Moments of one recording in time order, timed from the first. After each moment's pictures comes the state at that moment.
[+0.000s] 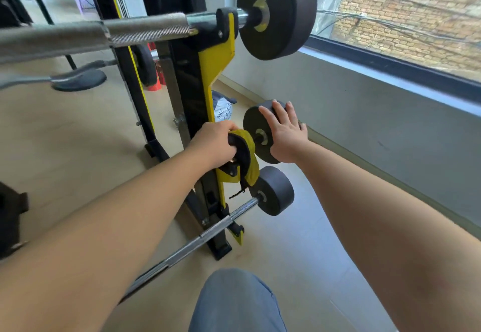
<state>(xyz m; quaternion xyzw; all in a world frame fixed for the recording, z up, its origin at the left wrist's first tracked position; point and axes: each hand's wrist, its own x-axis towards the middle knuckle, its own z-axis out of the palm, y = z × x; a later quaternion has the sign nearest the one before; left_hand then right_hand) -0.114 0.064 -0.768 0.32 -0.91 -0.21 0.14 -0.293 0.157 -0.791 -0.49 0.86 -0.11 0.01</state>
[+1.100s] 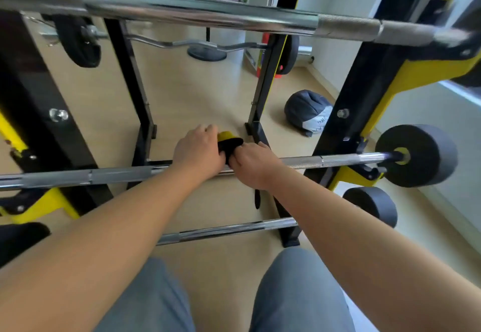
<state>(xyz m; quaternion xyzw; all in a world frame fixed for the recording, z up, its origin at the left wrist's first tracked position) 0.230 0.023 -0.823 0.57 -0.80 -0.04 0.18 0.077 0.057 -0.821 -0.79 0.61 -0.03 0.01</state>
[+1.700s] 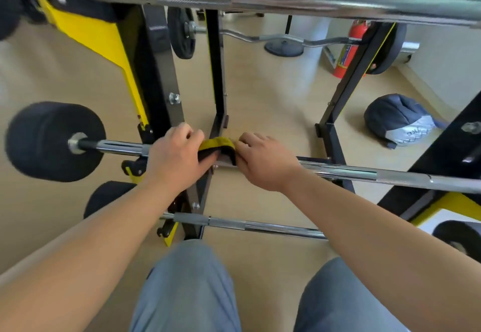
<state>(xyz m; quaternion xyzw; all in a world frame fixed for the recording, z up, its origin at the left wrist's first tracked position) 0.425 0.075 -0.831 0.60 -0.75 0.19 0.18 0.209 0.040 -0.835 -0.91 0.37 -0.14 -0.06</state>
